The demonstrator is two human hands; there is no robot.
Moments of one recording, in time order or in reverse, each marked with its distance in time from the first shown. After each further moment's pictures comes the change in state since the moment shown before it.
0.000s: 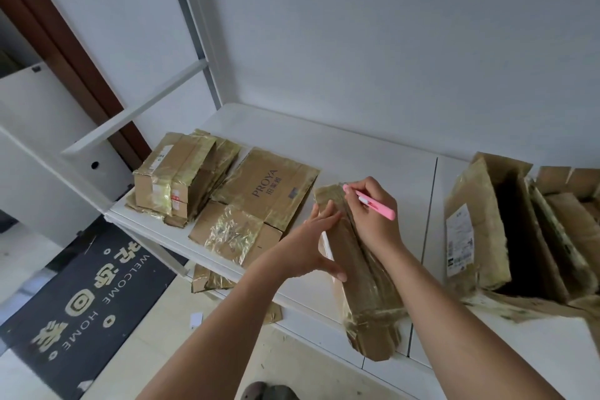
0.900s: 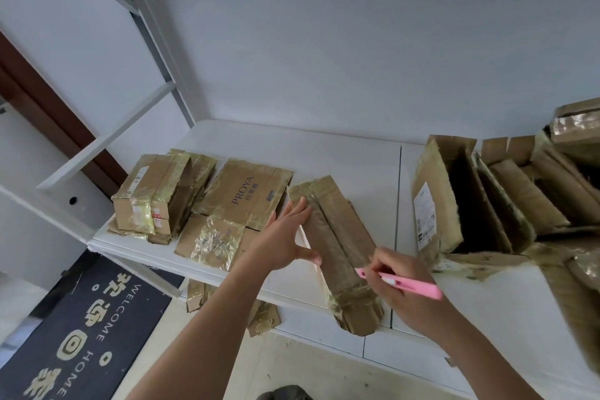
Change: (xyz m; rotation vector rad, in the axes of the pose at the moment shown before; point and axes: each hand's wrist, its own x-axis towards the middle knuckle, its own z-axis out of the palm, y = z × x) left_hand 0.005 -0.006 0.004 0.276 0.062 -0.018; right_hand -0.119 -0.025 -0.110 0.047 -0.416 0.001
